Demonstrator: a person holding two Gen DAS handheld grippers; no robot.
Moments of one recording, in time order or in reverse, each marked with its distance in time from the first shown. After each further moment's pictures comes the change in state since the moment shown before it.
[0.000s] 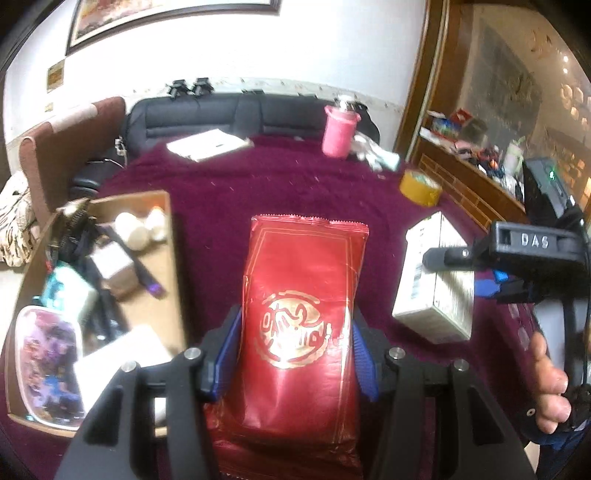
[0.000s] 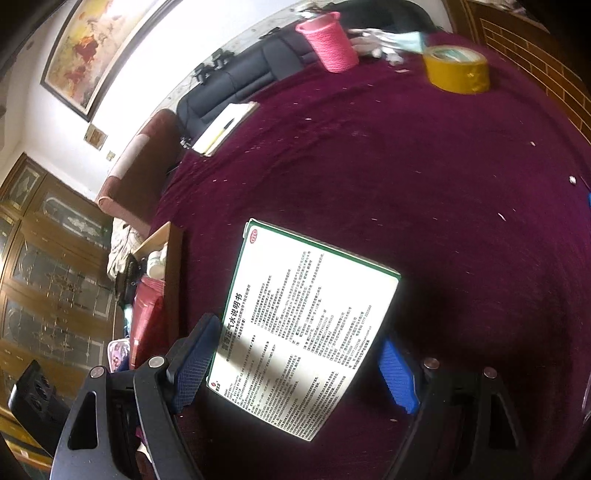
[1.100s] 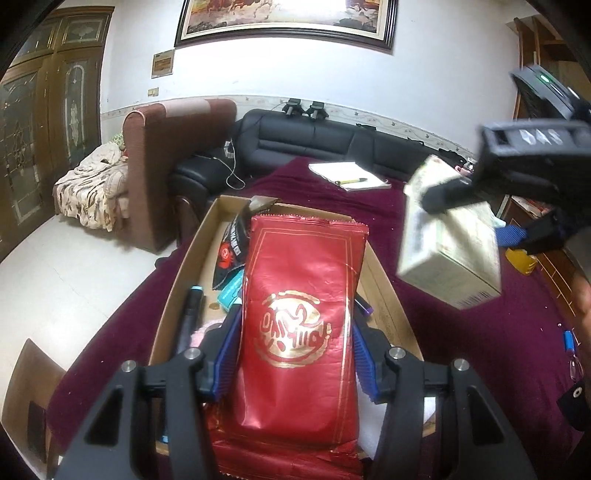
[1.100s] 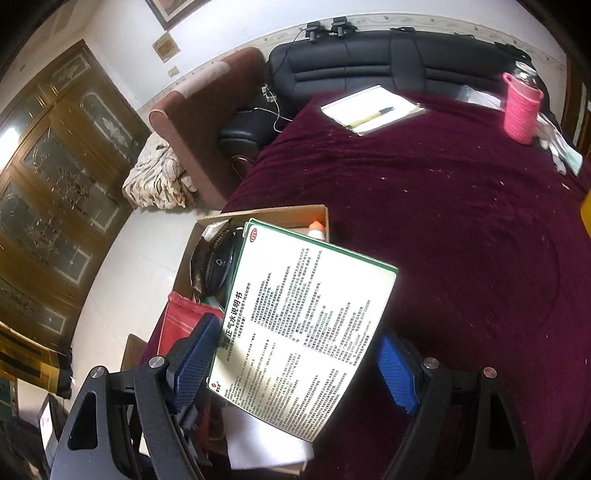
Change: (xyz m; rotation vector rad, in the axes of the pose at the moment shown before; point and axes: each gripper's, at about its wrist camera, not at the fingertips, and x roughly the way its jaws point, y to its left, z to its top) left arm -0.044 0.154 -0.008 -0.216 -0.121 0.296; right arm 0.100 0.240 0.021 -0.398 0.103 -0.010
